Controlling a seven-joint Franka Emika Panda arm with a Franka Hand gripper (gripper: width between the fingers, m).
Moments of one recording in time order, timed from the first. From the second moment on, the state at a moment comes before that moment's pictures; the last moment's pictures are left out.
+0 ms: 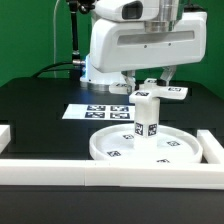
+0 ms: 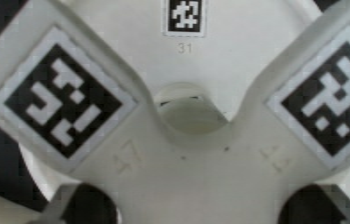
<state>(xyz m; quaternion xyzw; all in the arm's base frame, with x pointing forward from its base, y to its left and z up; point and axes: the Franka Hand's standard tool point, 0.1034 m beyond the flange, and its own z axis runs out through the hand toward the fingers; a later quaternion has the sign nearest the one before) 0.558 0.034 0.108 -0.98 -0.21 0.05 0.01</state>
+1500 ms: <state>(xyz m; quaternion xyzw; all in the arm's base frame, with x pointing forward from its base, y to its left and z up) 0.563 0.037 0.106 -0.89 0.46 0.04 0.03</state>
